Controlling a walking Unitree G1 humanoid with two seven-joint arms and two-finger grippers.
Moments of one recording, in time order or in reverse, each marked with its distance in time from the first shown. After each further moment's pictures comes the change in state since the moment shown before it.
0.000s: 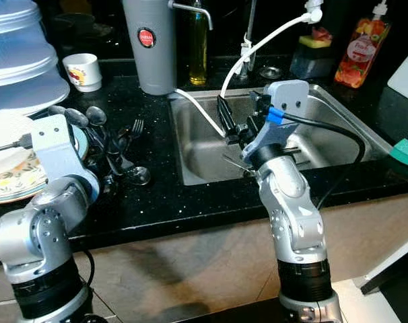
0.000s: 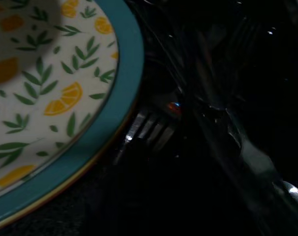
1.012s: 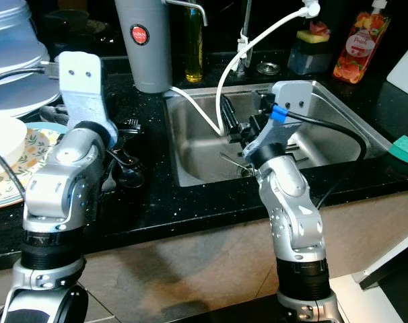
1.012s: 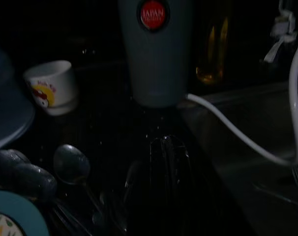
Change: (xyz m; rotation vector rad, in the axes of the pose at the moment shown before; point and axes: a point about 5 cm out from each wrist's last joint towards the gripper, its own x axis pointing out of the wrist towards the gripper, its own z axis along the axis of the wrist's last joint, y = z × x) left arm 0.019 -0.045 0.066 0.298 -0.477 -0.184; right arm -0.001 -0.005 0.000 0.031 -0.009 -0.040
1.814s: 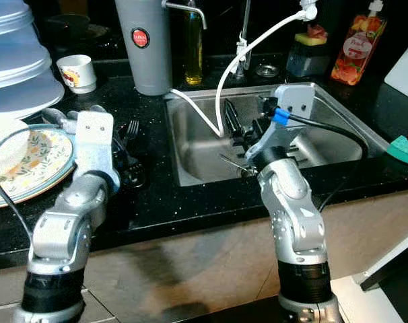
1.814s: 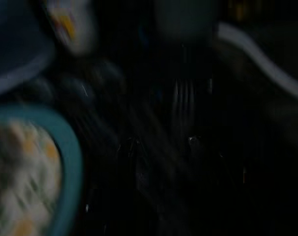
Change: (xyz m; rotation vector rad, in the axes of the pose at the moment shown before) left arm -0.025 0.005 -0.035 0.045 0.141 0.082; right arm -0.002 -0.001 -0.004 0.008 0.023 -0.009
